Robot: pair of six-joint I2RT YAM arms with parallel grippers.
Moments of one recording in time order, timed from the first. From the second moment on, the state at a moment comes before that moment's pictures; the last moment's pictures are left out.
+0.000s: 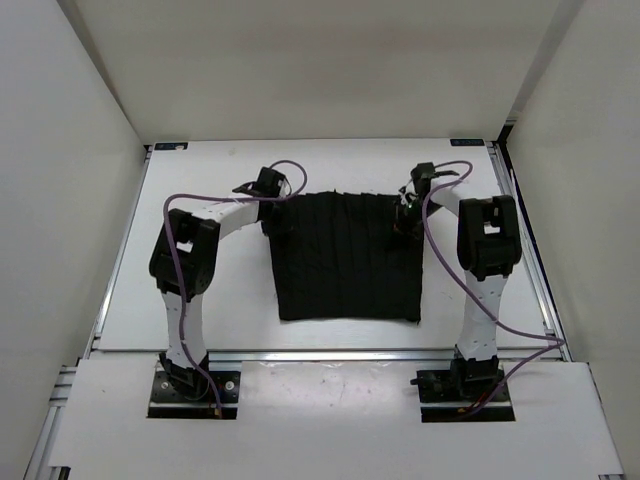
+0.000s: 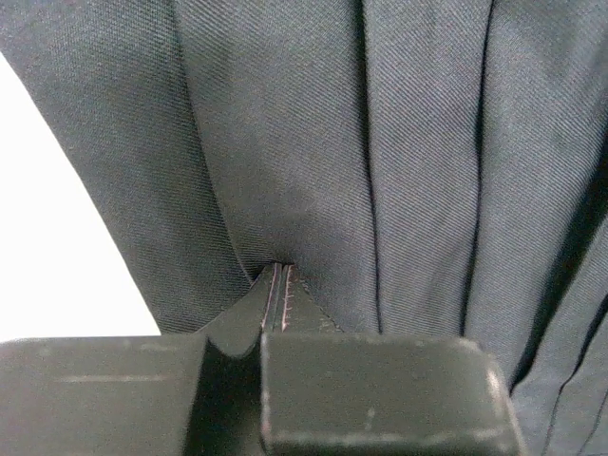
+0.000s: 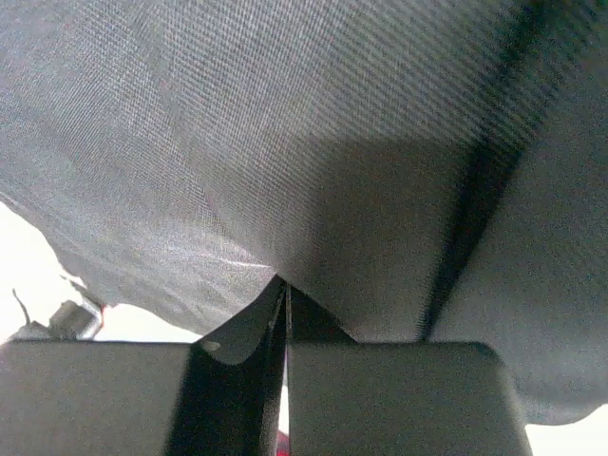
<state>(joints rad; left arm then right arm) -0.40 1.97 1.31 -0.43 0.06 -0.43 0.18 2.12 1.48 -0.86 -0.50 0.30</state>
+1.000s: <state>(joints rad) -0.51 1.78 1.10 -0.19 0.18 -0.93 0.80 1.64 1.21 -0.21 0.13 0.41</state>
